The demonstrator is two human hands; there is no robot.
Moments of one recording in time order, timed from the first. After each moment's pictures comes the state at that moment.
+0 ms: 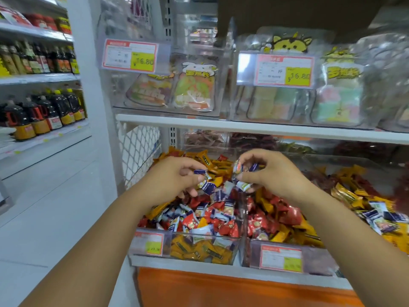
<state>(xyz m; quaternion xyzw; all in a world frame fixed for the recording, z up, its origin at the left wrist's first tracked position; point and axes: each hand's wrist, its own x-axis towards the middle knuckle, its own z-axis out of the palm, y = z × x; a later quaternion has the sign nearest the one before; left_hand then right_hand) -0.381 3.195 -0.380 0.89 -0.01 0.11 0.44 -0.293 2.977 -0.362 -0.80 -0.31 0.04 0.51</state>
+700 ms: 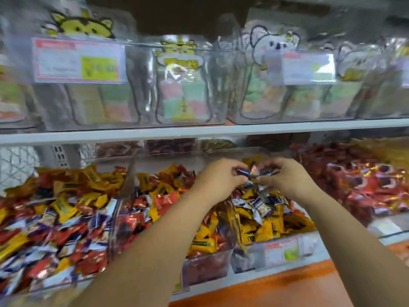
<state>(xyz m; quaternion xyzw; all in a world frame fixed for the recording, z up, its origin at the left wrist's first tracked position) -0.224 2.912 -0.387 0.90 -0.15 0.07 0.39 -0.207 2.733 -0.392 -0.89 -0.05 -0.11 0.44</state>
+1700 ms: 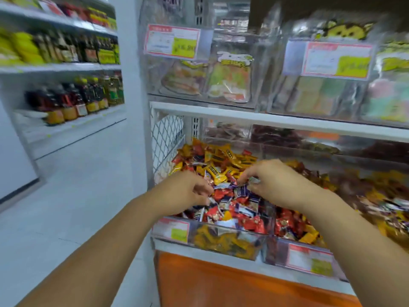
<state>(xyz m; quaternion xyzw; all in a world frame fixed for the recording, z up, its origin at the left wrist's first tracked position) -0.395 3.222 -0.413 0.96 0.01 0.03 0.27 -0.302 3.019 -0.368 -0.91 -0.41 -0.03 0.05</state>
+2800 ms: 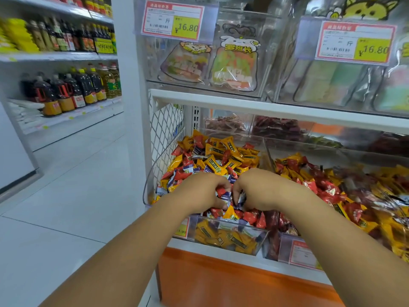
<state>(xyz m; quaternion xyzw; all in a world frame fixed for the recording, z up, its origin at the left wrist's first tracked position) -0.365 3.193 -0.436 0.98 -0.01 0.03 0.20 -0.296 3.049 -0.398 -0.89 -0.43 0.09 -0.08</state>
